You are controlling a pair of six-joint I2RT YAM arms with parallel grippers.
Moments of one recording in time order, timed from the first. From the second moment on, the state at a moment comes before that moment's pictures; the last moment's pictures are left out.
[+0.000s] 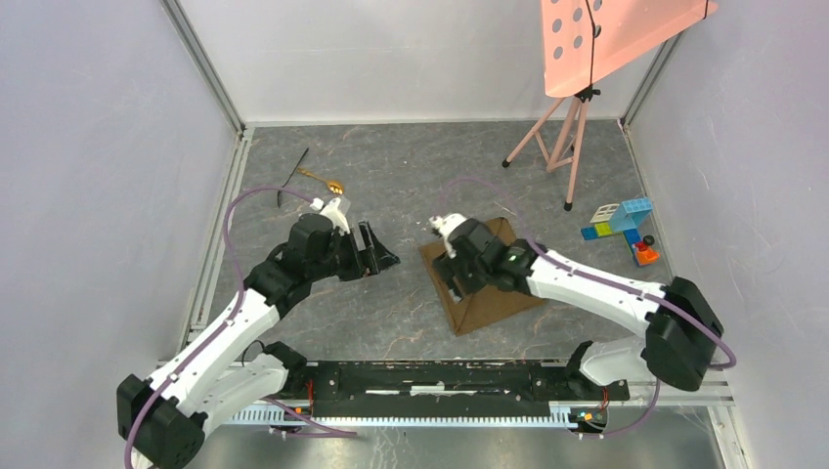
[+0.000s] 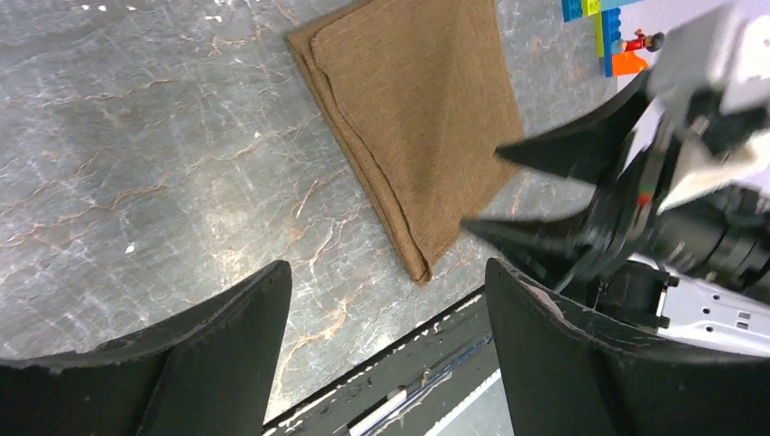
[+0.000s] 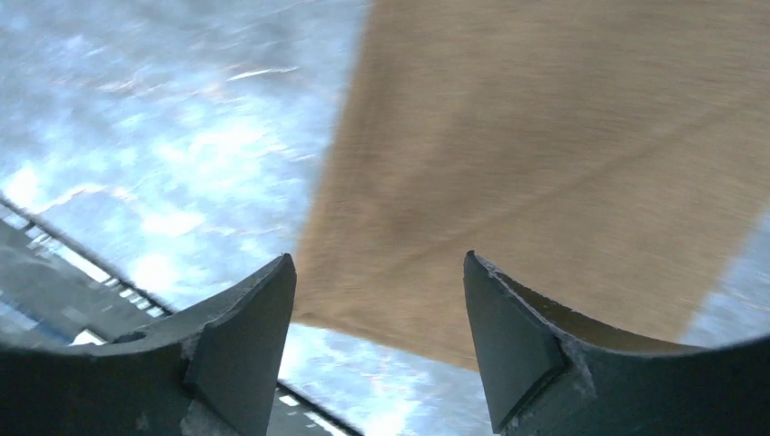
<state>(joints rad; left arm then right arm) -0.53 0.91 0.72 -0.41 0.25 -0.73 0.84 1.34 0.91 -0.54 0.14 0.20</state>
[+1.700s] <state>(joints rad) -0.53 0.80 0.60 -0.43 0.16 -0.75 1.14 1.64 0.92 -0.53 0.17 0.32</state>
